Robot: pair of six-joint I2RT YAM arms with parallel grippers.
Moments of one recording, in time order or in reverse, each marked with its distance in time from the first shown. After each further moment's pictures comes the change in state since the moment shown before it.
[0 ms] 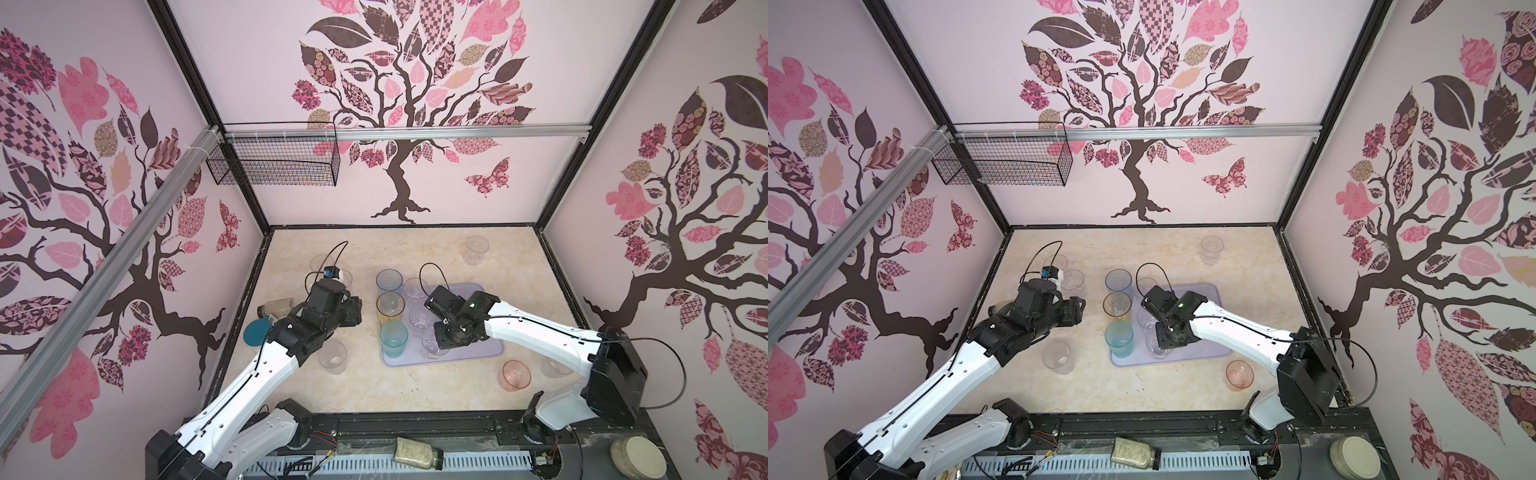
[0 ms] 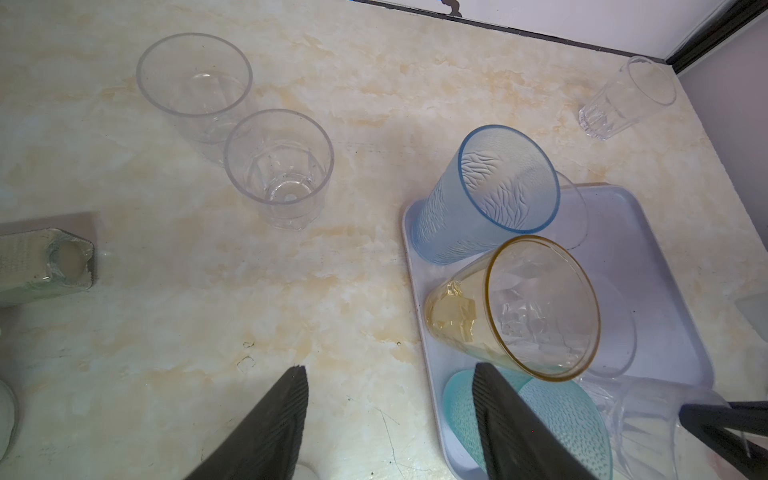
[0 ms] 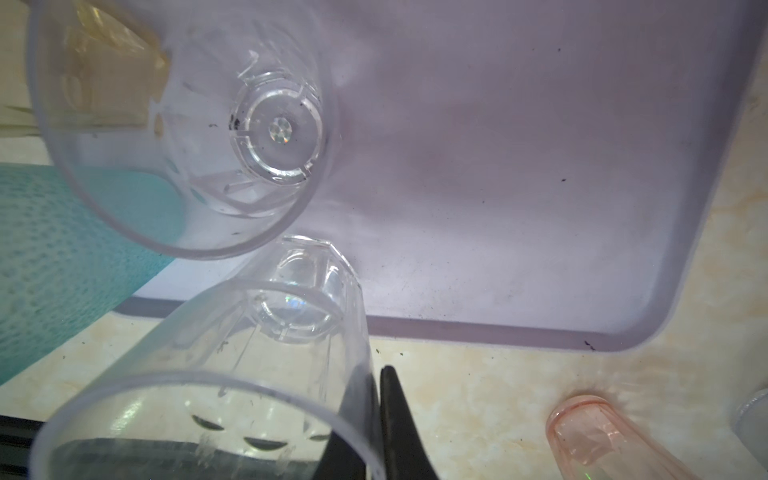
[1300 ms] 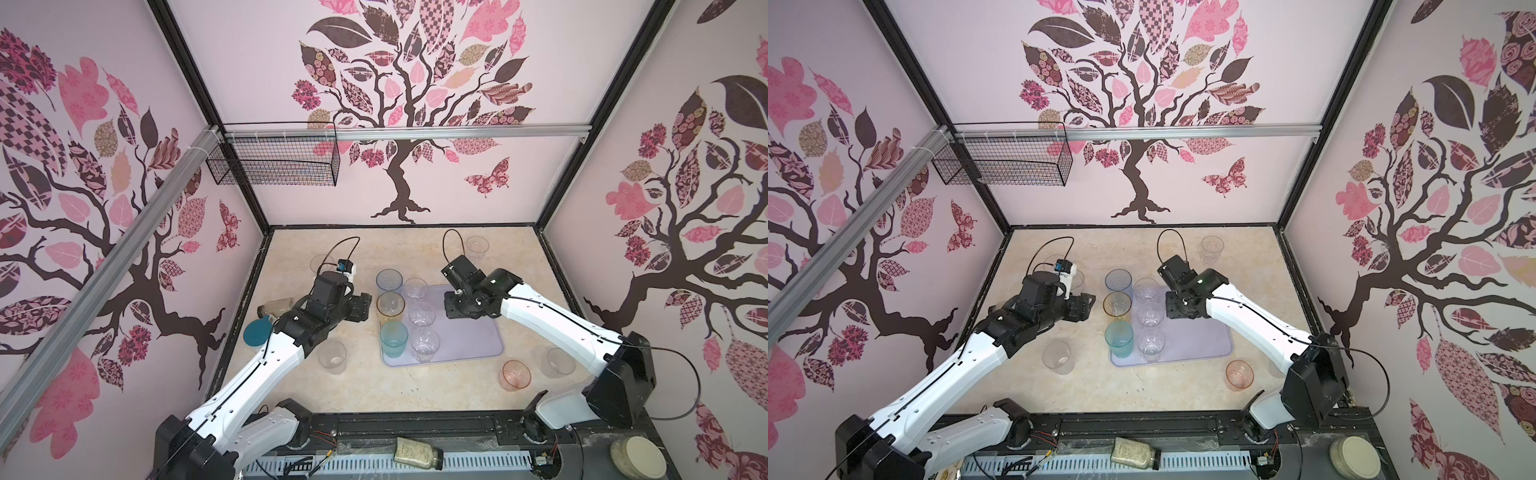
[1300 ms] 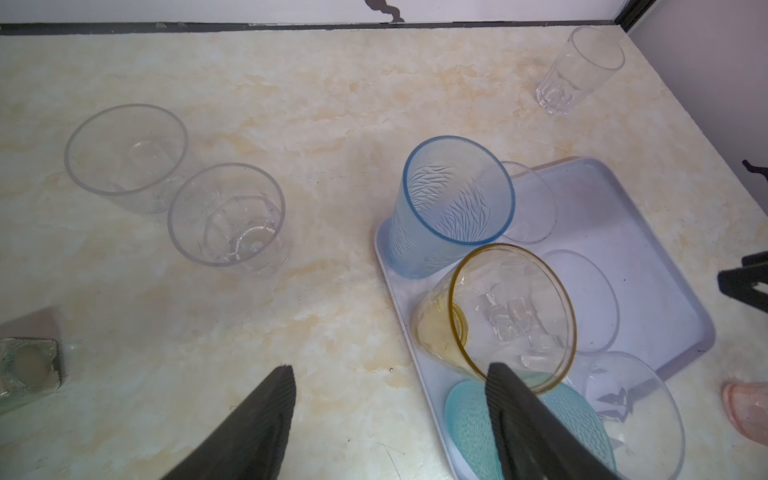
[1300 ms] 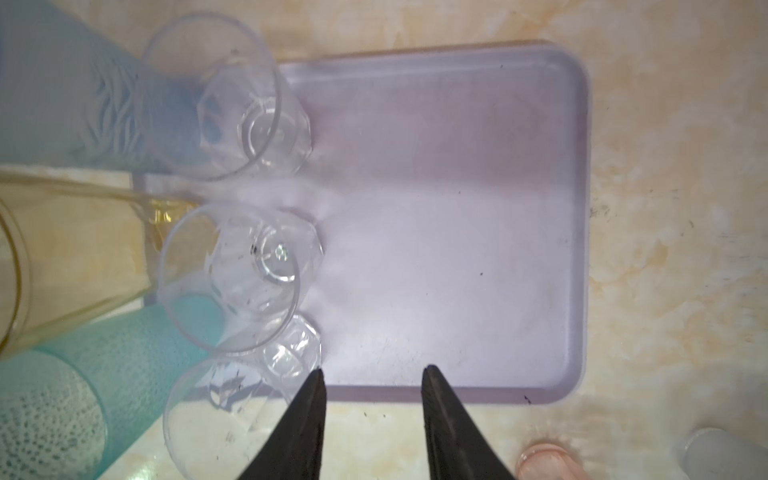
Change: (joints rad) left arm 0.033 0.096 0.025 0.111 0.108 0.189; right arm -0.243 -0.045 0.149 0.032 0.032 -0.088
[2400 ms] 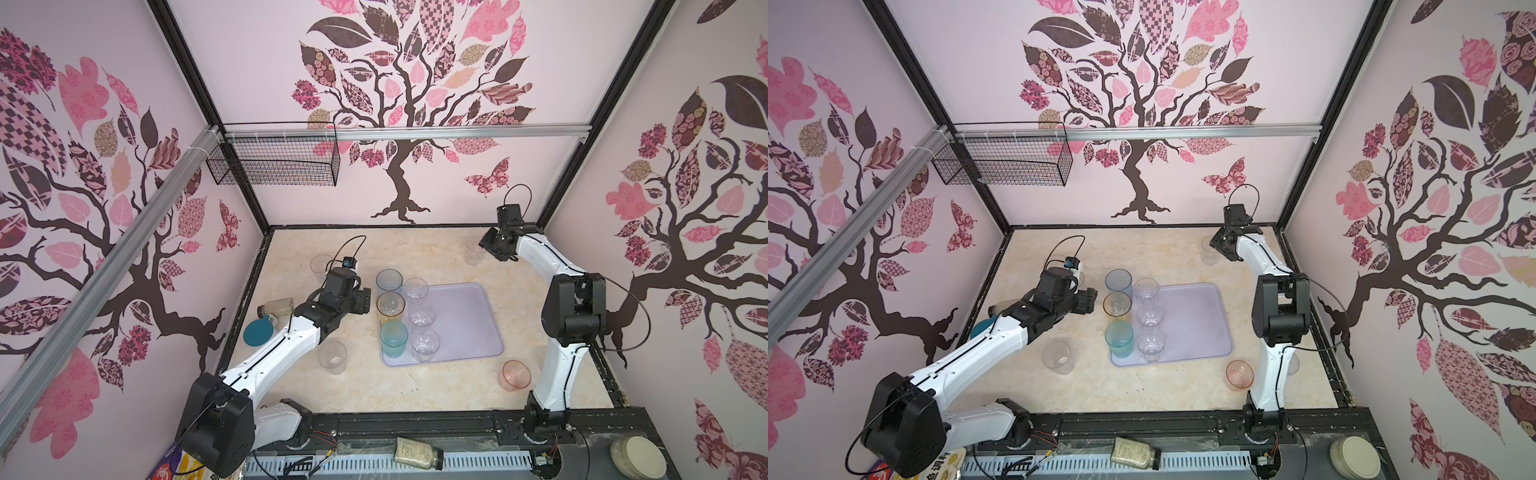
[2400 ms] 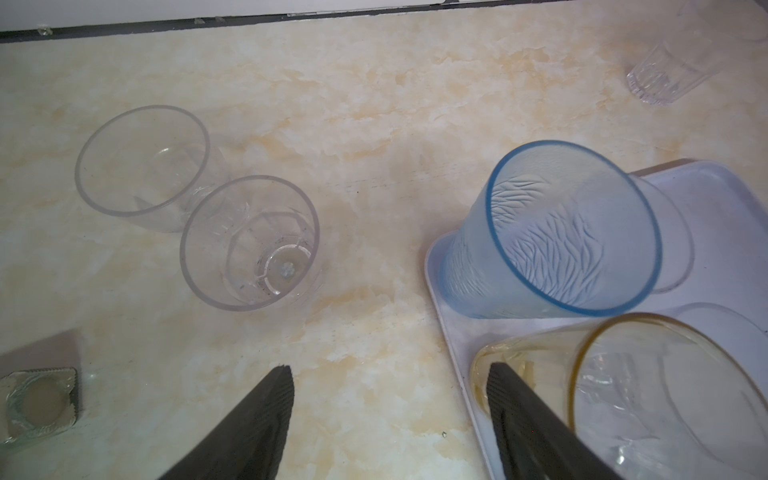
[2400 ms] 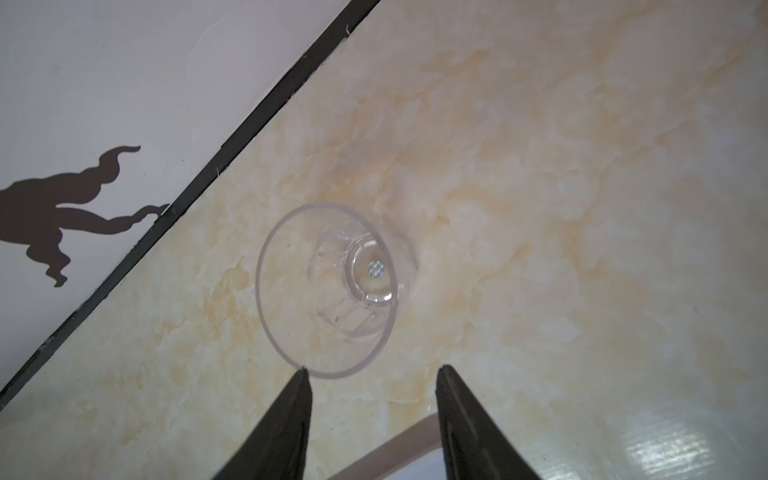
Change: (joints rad) left arm 0.040 0.173 -0.047 0.179 -0.101 0.051; right arm -0.578 0.565 0.461 0.335 -0.131 0.120
